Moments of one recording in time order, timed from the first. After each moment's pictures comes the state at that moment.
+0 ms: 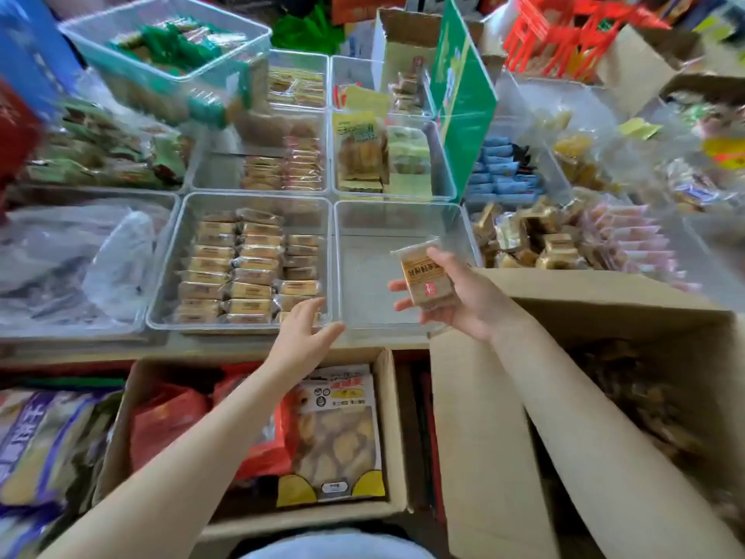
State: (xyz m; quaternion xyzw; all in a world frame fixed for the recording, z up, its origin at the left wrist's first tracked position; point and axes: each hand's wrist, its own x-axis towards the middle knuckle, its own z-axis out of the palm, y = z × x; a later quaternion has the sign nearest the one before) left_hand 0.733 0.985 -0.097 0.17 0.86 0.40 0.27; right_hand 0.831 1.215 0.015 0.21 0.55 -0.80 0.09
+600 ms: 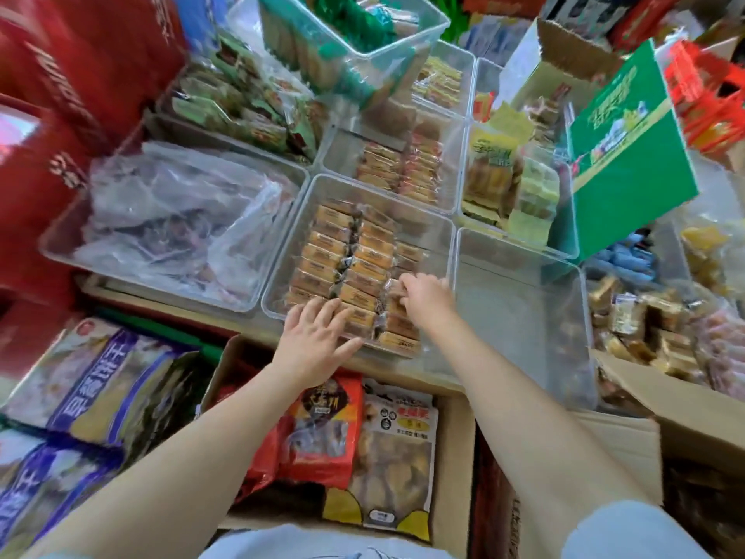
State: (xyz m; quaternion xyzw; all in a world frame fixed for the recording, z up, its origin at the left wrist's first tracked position) left_hand 0.637 0.860 -0.152 0.26 0.94 0.11 0.20; right_hand 0.617 1.082 -0.116 0.10 0.98 0.02 0.18
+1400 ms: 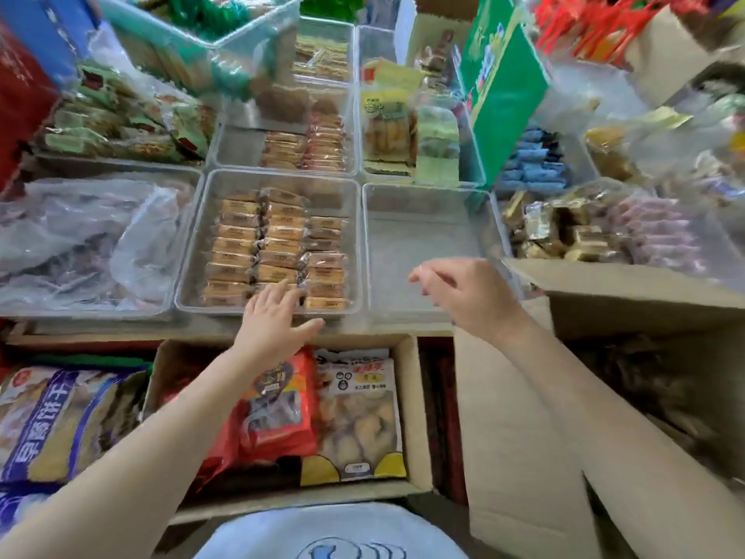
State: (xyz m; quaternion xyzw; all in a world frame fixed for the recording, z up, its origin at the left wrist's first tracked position) left_hand 0.678 0.912 -0.107 0.25 0.93 0.14 0.24; right_hand 0.813 1.157 0.015 0.12 0.94 -0.31 -0.04
